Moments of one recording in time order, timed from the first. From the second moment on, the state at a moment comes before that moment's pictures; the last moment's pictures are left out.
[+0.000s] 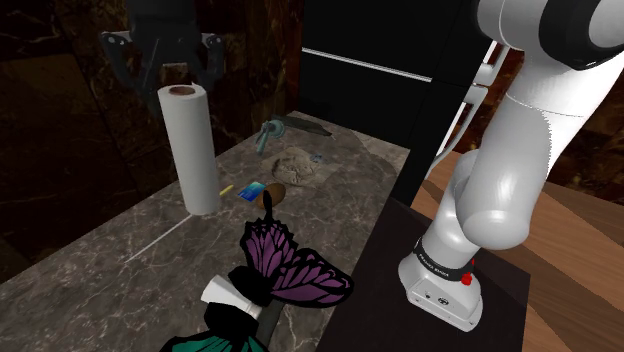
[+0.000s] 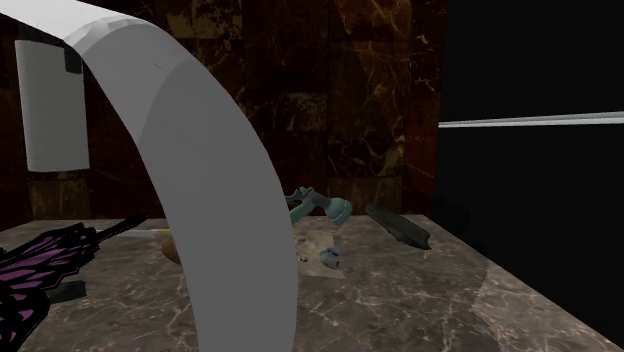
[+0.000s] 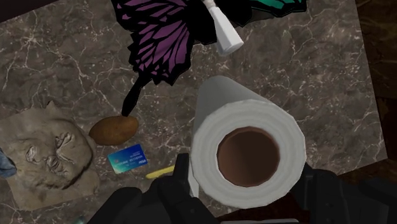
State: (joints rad) arm 0.31 0.03 0.40 -1.52 0.05 1.56 0.82
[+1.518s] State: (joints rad) arm 0.31 0.00 0.40 -1.86 0.07 1.88 0.79
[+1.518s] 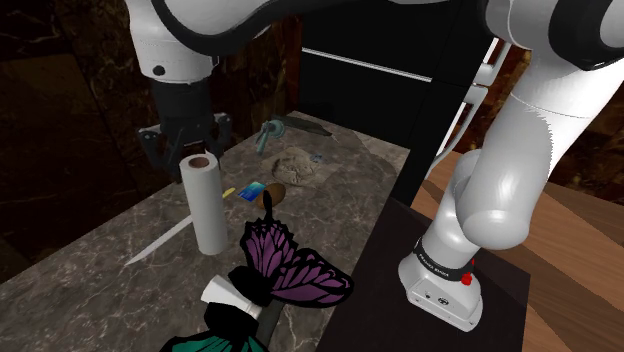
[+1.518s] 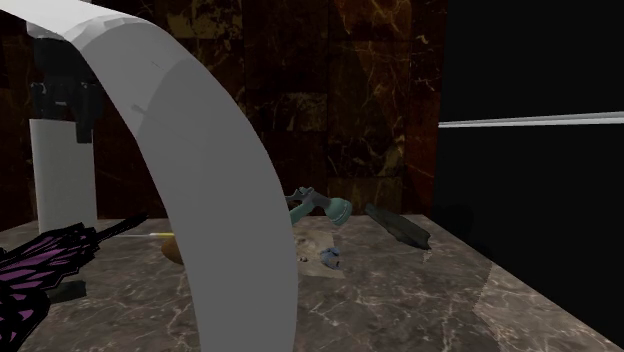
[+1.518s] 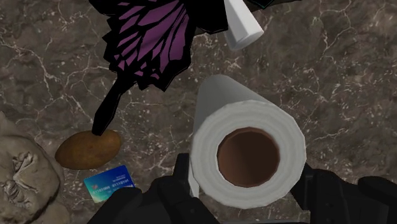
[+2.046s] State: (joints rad) arm 0.31 0.02 0.40 -1.95 0.06 1.98 0.79
